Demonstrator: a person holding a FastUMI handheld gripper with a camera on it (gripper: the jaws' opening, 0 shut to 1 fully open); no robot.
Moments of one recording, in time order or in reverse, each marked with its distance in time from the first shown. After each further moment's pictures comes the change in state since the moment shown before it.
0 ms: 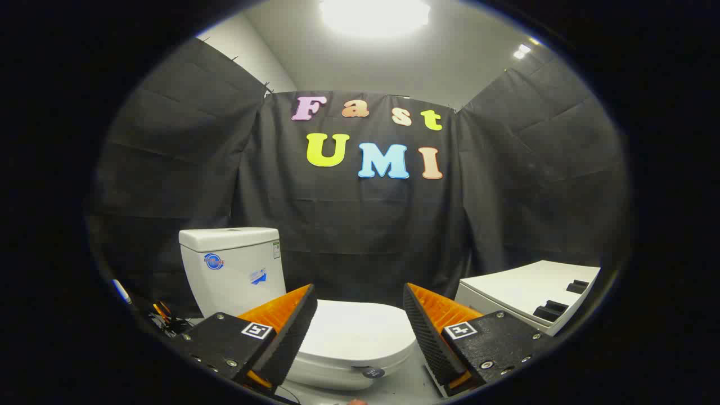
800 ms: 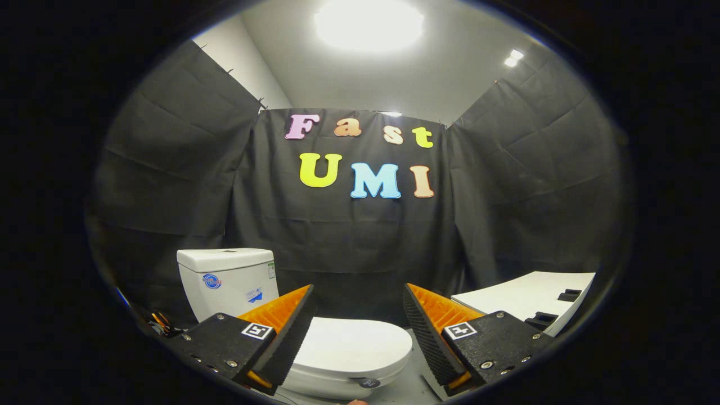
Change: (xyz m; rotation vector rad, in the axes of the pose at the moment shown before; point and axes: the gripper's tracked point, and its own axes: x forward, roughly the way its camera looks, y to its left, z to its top) arm -0.006 -0.006 0.031 0.001 -0.087 -0.028
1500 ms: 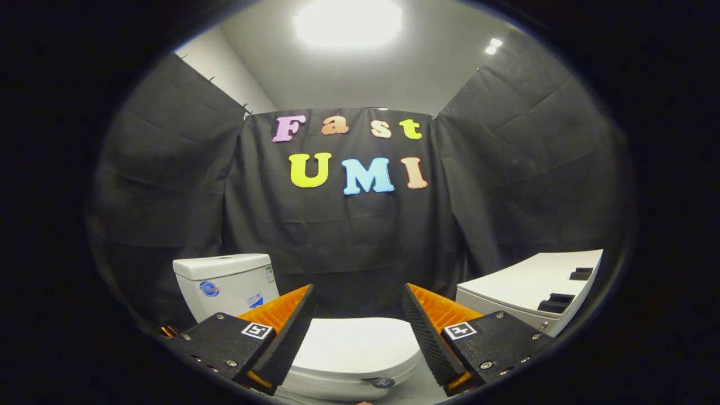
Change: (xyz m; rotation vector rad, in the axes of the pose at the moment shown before) arm 0.015 -0.006 -0.026 0.141 0.010 -0.036
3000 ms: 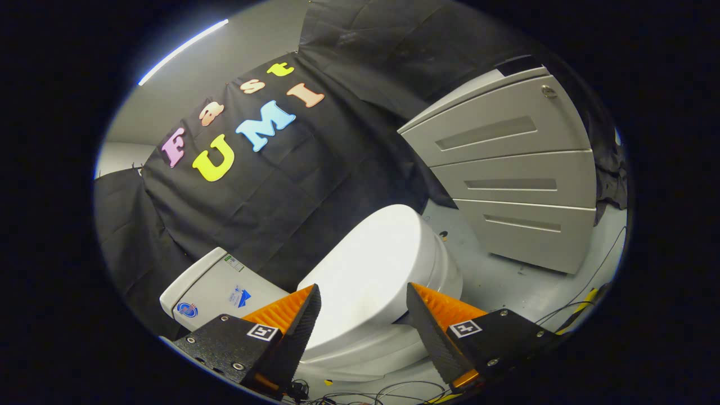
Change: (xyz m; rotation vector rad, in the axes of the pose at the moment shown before) arm 0.024 -0.034 -0.232 0.670 0.375 -0.246
